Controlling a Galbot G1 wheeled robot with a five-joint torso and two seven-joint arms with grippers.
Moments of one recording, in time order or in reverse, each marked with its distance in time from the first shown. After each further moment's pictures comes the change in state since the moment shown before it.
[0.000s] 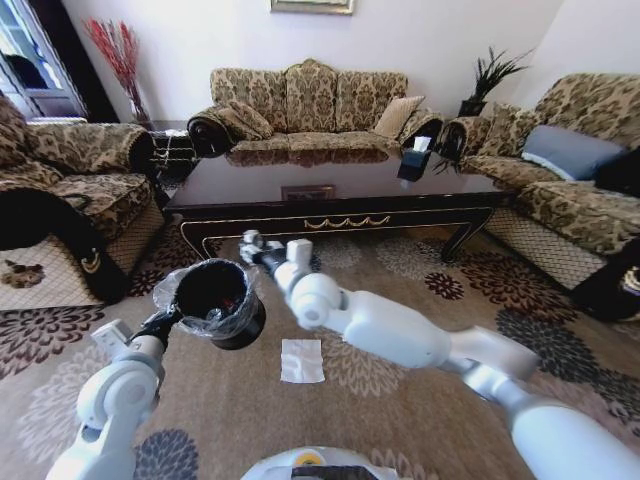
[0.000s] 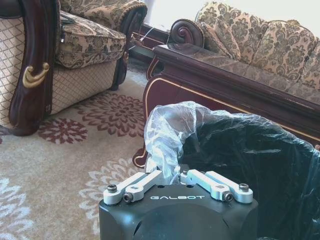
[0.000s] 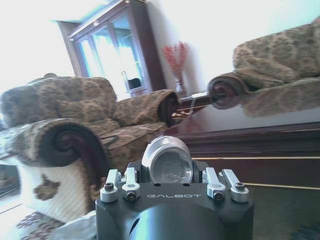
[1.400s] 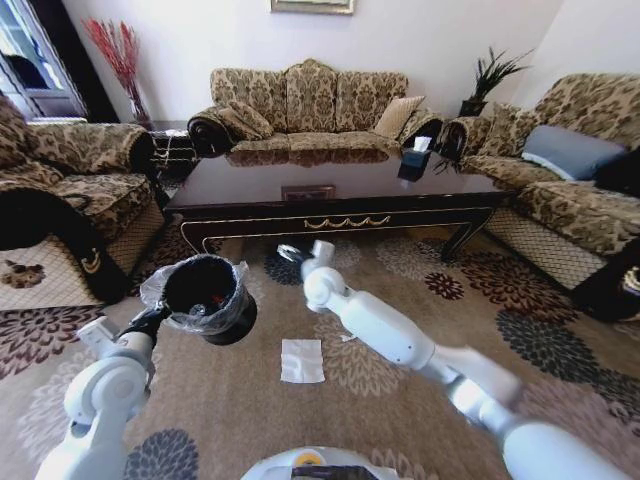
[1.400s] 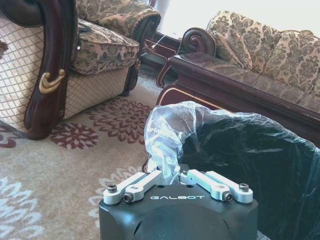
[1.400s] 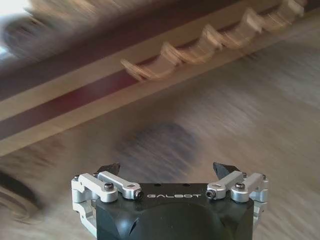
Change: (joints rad) left arm -0.017 0.013 -0.067 0.027 -0.046 -0.005 -0.006; right arm -0.299 0.002 0.383 -0.352 0.071 -0.105 0.259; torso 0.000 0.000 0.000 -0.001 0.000
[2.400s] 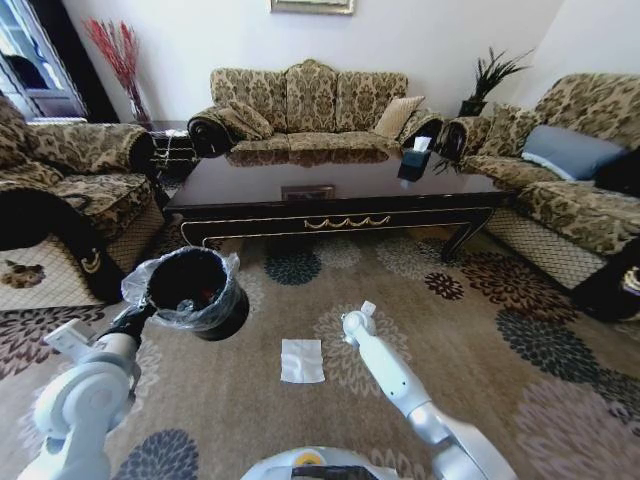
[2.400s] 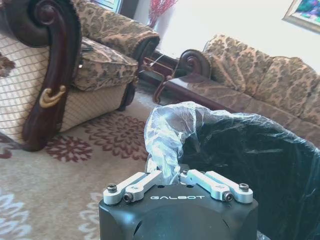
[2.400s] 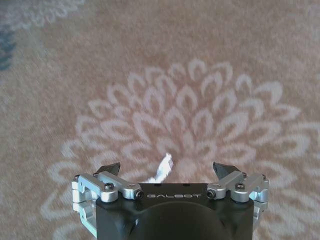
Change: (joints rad) left arm 0.017 -0.033 -0.055 -0.117 -0.057 0.001 -0.035; right arm -0.304 0.139 0.419 -0.358 -0.157 -0.128 0.006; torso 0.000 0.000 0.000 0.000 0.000
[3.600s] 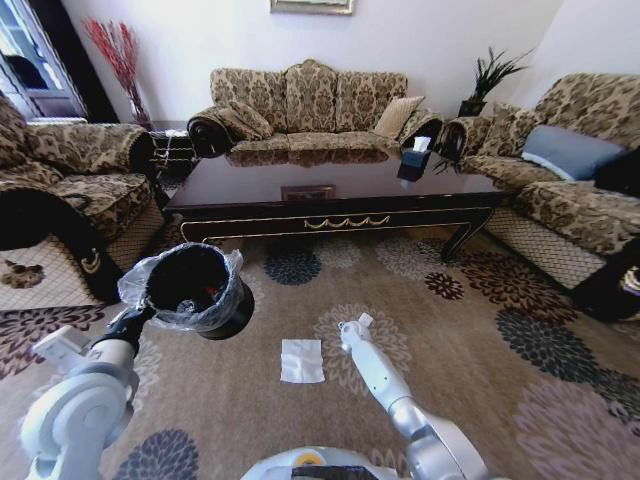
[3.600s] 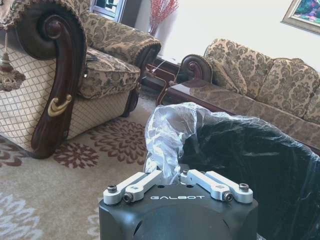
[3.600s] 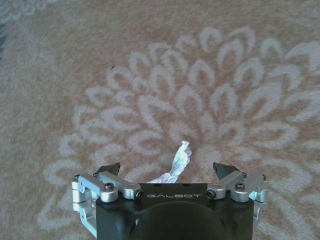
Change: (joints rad) left arm 0.064 -0.011 -0.035 -0.061 0.027 0.003 0.000; right arm 0.067 0.110 0.107 -0.309 -0.120 0.100 -0.250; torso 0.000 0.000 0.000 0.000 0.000
